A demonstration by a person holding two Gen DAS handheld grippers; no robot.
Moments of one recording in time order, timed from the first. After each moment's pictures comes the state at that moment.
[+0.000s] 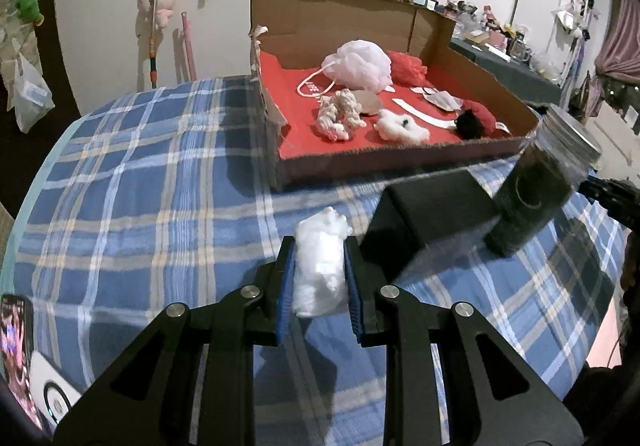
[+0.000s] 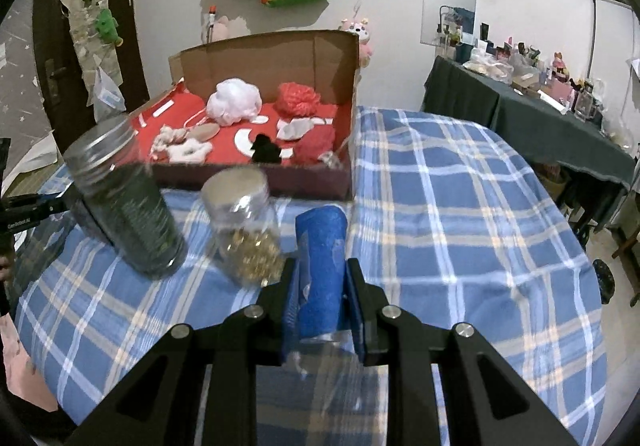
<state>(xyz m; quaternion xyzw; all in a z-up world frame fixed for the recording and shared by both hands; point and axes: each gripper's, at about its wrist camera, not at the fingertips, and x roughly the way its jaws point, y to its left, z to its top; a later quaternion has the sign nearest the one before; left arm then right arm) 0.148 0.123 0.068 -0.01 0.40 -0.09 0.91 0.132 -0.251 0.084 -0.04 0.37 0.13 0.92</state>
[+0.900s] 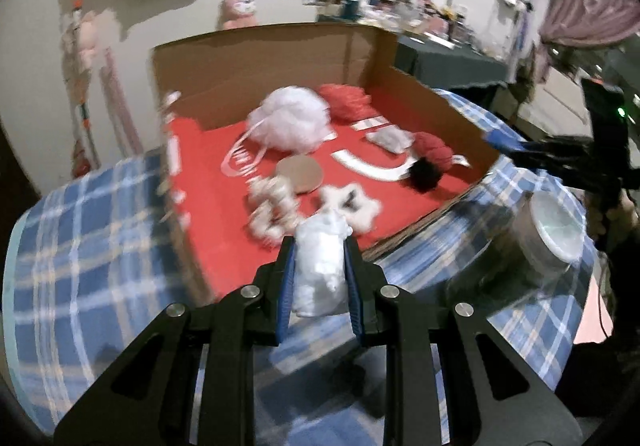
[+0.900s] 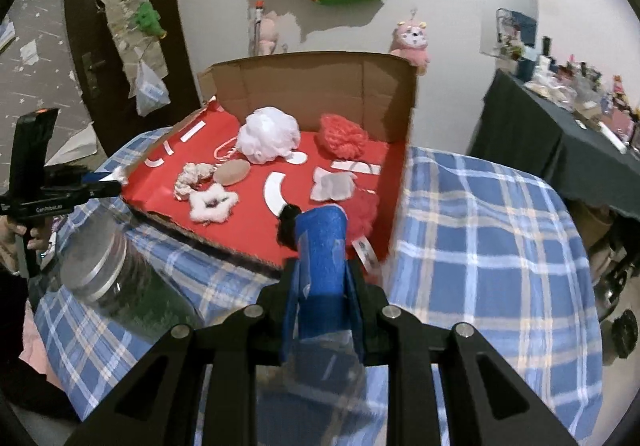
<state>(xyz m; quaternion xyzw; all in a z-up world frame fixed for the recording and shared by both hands) 0.235 0.082 0.116 0.04 0.39 -0.22 0.89 0.220 -0.239 0.124 -0.05 0.38 0.23 0.90</state>
